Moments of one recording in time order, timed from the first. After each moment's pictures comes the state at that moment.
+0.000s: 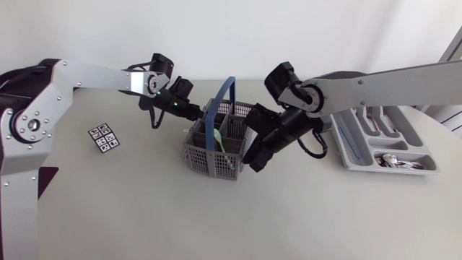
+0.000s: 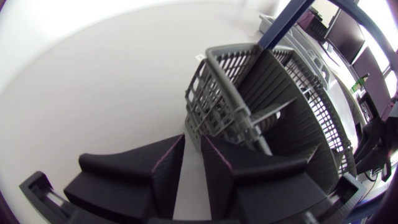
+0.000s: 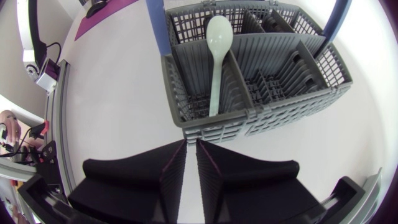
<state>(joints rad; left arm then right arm) -0.21 2.31 1.74 -0.40 0.47 0.27 0.47 1.81 1.22 -0.58 -0.41 -0.52</state>
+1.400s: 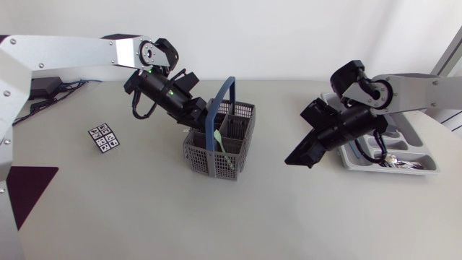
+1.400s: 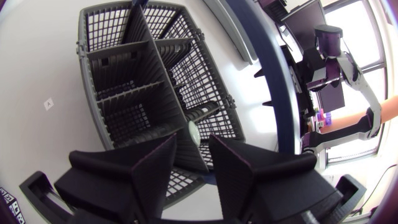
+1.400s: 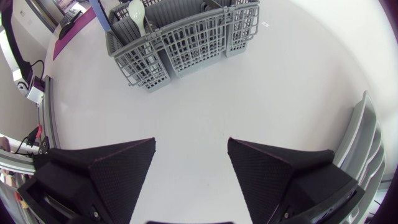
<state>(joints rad) -0.30 2.12 1.76 -0.99 0.70 0.25 0.17 1.66 1.07 -0.64 -0.42 -0.58</state>
